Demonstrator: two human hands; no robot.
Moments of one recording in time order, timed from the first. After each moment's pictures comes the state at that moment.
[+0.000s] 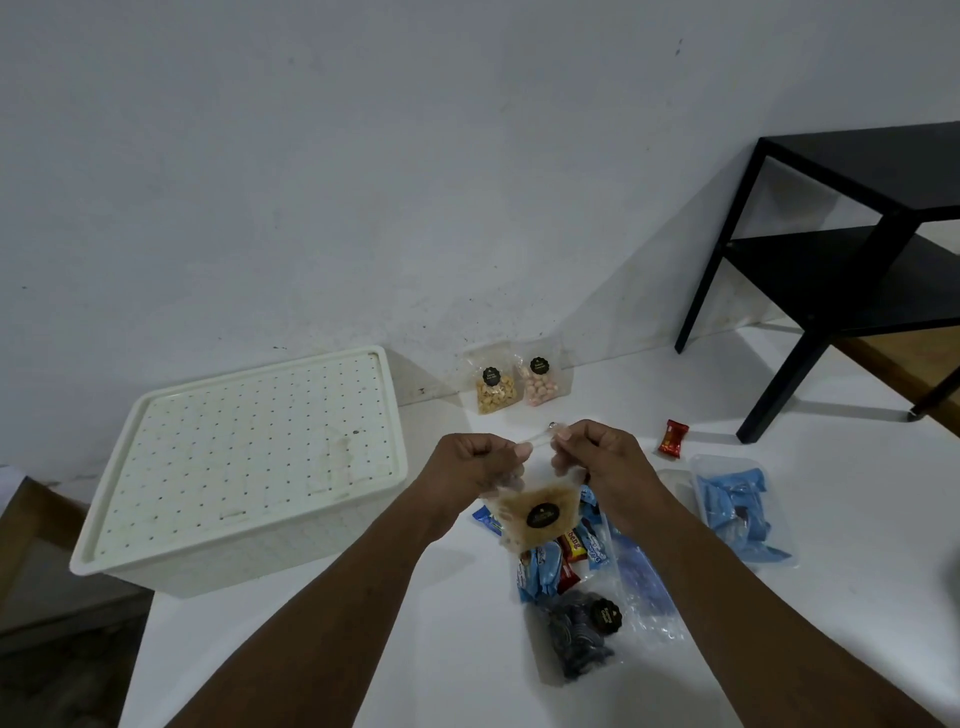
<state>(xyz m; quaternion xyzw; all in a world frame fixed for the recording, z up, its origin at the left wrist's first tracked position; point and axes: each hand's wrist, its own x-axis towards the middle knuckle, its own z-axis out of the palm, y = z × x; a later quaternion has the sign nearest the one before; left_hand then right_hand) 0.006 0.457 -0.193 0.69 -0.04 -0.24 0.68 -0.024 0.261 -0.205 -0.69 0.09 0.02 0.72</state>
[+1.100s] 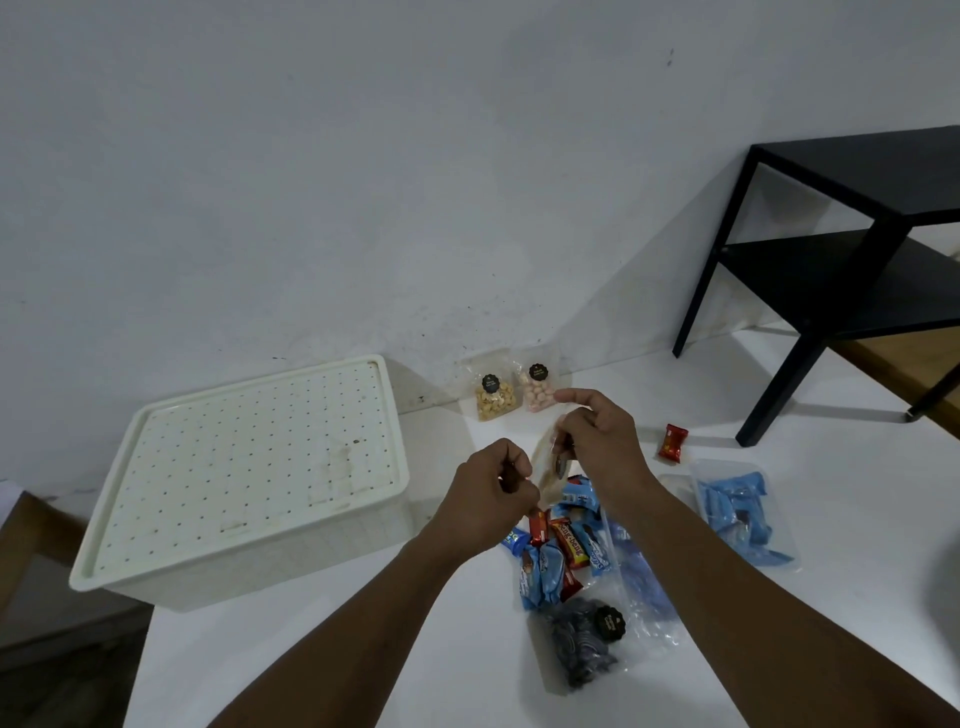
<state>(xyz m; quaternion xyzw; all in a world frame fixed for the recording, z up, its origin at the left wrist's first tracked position) -0.011 0.441 -0.199 0.82 -0.14 -0.13 0.53 -0.001 0.278 -0.182 -0.71 0.16 -0.06 0.68</state>
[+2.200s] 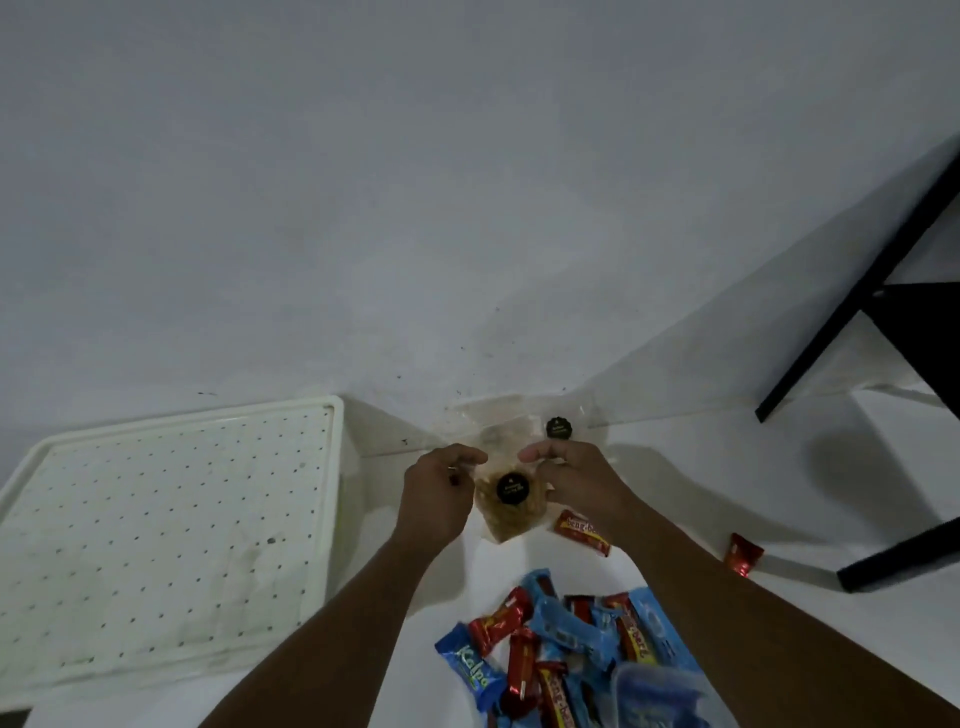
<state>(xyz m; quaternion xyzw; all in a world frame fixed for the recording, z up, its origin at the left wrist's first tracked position) 0.195 0.408 -0.299 0.89 0.06 -0.01 0.46 0.210 0.213 -0.291 -0.75 0.09 0.20 0.62</state>
